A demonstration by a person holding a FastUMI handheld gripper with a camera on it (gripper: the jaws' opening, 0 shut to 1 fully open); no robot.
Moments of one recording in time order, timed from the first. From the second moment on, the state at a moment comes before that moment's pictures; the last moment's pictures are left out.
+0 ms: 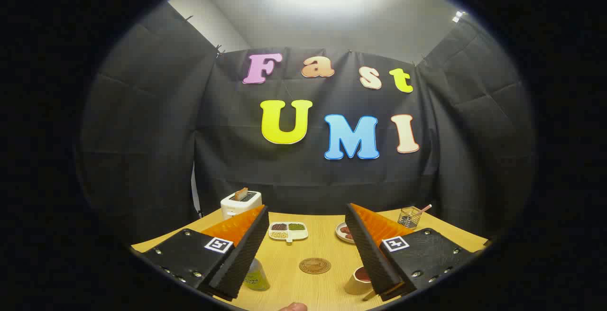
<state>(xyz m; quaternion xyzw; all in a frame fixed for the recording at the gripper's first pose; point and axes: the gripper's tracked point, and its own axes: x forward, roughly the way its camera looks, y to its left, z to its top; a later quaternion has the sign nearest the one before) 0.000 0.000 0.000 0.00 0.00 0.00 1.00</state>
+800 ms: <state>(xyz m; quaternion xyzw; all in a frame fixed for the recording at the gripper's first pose) 0.001 0.008 0.000 0.01 -0.01 -0.01 1.00</state>
